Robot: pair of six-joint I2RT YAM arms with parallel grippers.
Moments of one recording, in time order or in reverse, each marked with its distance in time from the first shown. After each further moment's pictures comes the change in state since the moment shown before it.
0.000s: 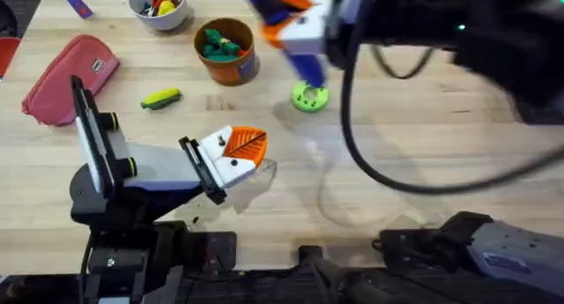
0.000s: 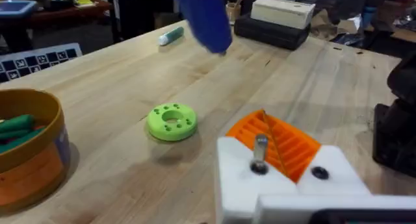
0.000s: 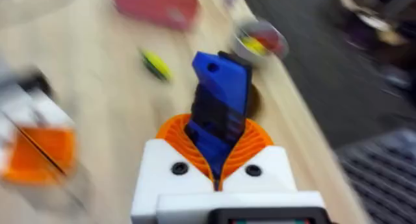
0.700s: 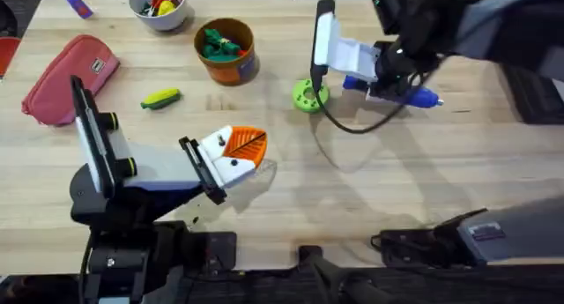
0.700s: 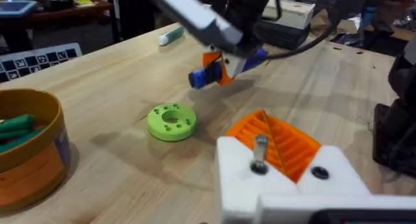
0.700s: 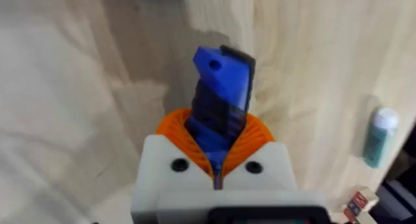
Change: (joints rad) left arm 0.000 0.000 0.000 0.000 0.000 0.000; right arm -0.264 0.374 0.024 -0.513 0.643 -0.605
